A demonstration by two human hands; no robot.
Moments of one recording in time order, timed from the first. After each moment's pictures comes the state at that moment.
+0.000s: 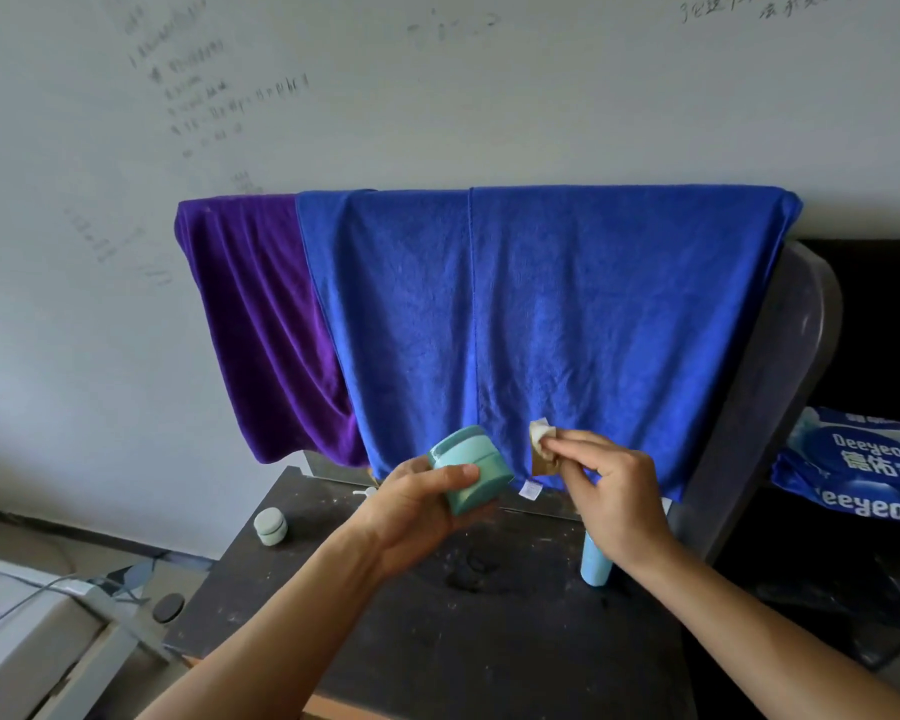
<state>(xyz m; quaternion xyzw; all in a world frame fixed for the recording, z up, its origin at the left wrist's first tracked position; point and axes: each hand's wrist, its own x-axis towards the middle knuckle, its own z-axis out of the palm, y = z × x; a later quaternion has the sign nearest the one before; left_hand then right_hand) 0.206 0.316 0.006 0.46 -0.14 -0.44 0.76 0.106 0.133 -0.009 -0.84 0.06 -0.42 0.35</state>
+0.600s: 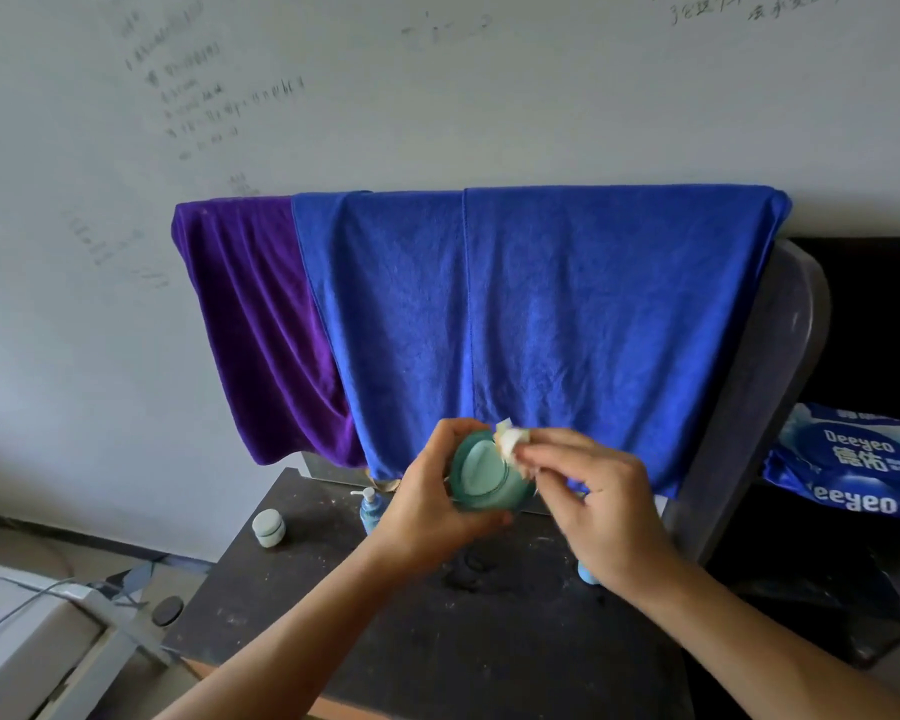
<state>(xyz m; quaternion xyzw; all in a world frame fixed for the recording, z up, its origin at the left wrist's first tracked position) 0.179 0.312 0.017 0.72 -0.40 -0.08 0.56 0.085 0.161 0.018 -0.82 -0.04 -0.43 0.37</state>
